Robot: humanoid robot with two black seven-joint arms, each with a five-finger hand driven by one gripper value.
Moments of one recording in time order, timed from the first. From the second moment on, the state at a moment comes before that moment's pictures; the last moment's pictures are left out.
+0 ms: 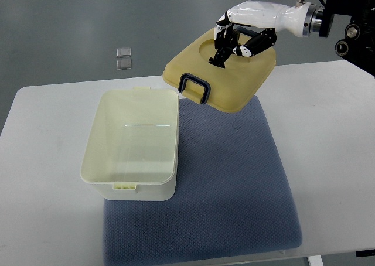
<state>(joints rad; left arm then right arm) -0.01 0.00 -0.07 -0.14 -0.05 -0.05 0.12 1.25 -0.56 0.23 0.93 -1.42 0.13 0.61</state>
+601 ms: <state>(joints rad) -0.01 0.00 -0.07 -0.14 -0.05 -0.05 0.12 1.03 -0.57 0.23 0.93 -1.43 0.02 0.61</state>
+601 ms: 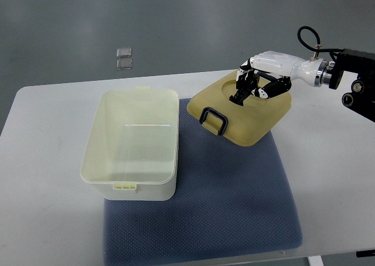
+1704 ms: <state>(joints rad) -0.01 0.00 -0.07 -0.14 -0.05 -0.05 0.12 0.96 -0.52 0.24 0.94 -1.42 0.01 0.61</state>
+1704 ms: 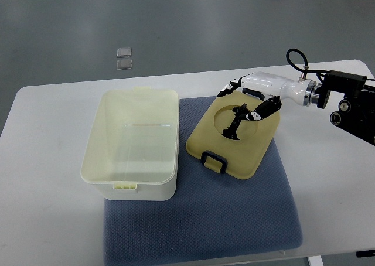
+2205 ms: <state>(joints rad) -0.01 0.00 -0.07 -0.14 -0.05 -0.05 0.12 0.96 -0.50 0.30 0.90 -0.83 0.06 0.61</state>
